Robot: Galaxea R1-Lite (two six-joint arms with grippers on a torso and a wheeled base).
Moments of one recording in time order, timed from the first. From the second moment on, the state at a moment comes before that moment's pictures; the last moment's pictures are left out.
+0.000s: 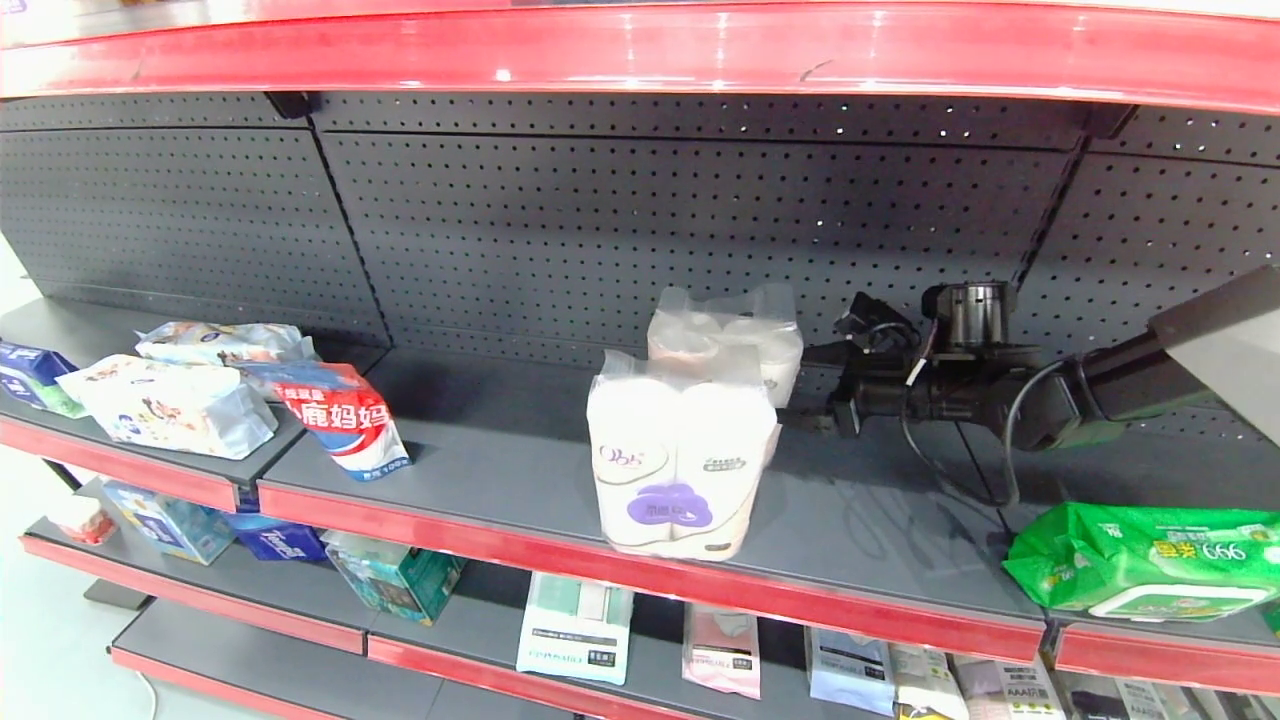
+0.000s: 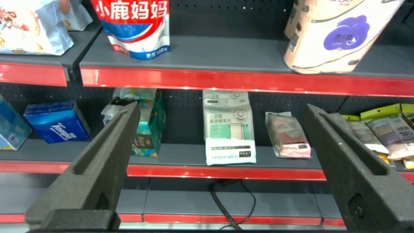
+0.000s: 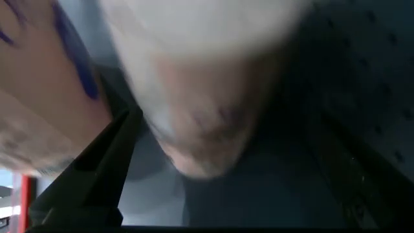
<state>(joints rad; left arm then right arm) -0.25 0.10 0.00 0.00 0.03 -0.05 0.15 2.17 -1.23 -0.49 0.73 -0.56</state>
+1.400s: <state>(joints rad) -0.25 0.10 0.00 0.00 0.03 -0.05 -0.24 1.57 -0.68 -0.49 0.35 -0.31</state>
